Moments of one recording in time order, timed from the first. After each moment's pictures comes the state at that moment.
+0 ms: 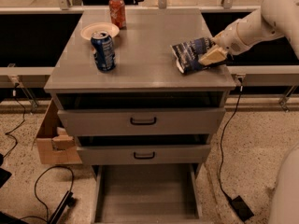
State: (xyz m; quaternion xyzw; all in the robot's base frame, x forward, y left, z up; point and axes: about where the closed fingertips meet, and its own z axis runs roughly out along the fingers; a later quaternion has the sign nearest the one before) arm 0.747 -0.217 0.858 -0.54 0.76 0.04 0.37
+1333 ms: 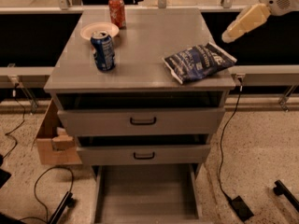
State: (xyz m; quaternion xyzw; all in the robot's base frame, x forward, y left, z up) arm 0.678 -0.231 1.012 -0.51 0.74 0.06 0.44
